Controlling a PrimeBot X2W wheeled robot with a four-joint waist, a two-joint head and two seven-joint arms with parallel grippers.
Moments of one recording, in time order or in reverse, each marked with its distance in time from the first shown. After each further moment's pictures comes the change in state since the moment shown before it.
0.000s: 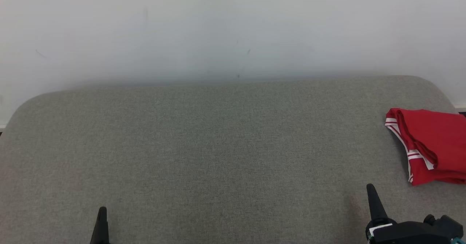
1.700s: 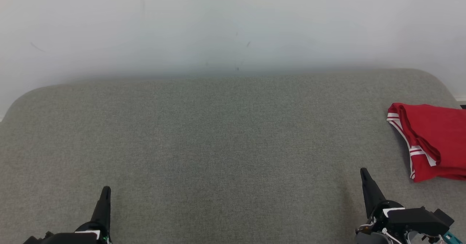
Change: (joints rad) left arm -0.092 0.001 0.014 0.014 -0.428 -0.001 0.112; right arm -0.068 -0.001 0.001 -0.002 0.446 0.000 0.102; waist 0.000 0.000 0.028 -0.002
